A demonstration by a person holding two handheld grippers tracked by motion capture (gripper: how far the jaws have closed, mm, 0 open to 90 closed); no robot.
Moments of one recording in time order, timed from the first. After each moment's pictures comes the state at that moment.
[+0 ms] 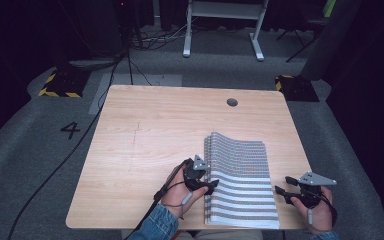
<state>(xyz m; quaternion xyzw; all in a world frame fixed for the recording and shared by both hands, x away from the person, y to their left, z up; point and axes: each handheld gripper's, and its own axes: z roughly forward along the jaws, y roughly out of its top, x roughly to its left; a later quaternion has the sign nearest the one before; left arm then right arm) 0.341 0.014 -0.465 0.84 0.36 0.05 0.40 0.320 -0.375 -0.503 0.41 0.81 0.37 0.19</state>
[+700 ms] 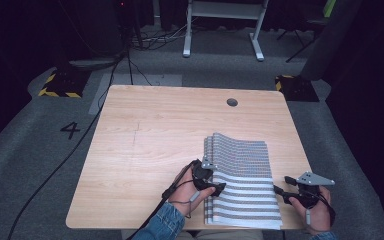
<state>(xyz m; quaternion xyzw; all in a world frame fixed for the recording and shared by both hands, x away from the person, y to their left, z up) 0.347 -0.007 -0.477 0.85 0.36 0.02 0.38 0.320 -0.369 -0.503 0.42 0.81 0.37 0.20</state>
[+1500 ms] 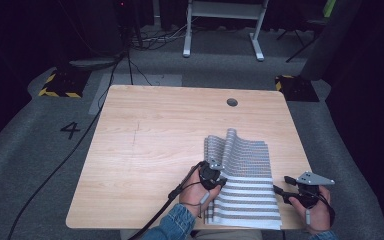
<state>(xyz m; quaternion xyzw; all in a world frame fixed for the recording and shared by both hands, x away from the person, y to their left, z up) 0.345 -0.025 -0.476 0.85 0.36 0.02 0.39 0.320 -0.369 -0.503 0.42 0.81 0.37 0.20</state>
